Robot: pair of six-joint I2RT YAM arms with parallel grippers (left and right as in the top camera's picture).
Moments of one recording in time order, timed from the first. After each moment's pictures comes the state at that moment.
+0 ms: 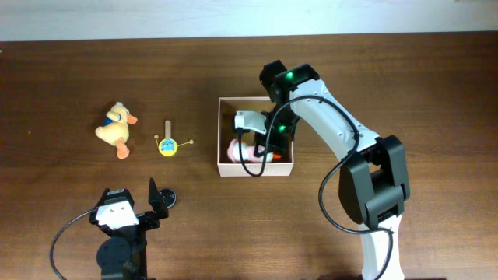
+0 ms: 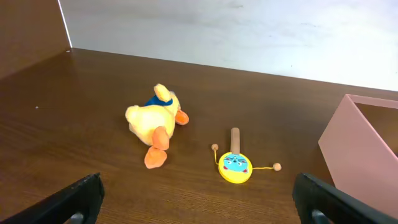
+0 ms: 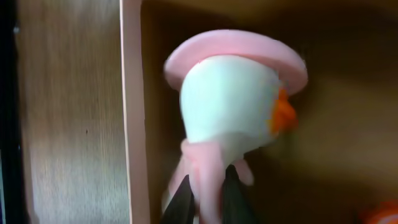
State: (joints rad) left arm 0.07 0.01 0.08 -0.24 -0.11 -0.10; right arm 0.44 2.20 1.87 -1.32 -0.52 -1.03
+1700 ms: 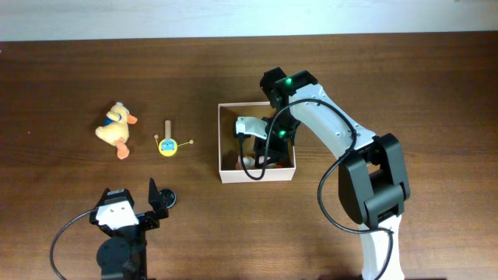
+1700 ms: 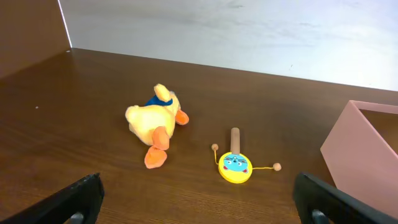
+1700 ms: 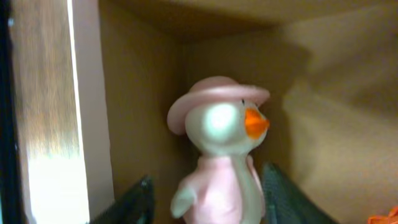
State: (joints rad) left arm 0.07 0.01 0.08 -0.24 -0.11 -0.10; right arm 0.44 2.20 1.81 -1.28 -0.53 -1.03
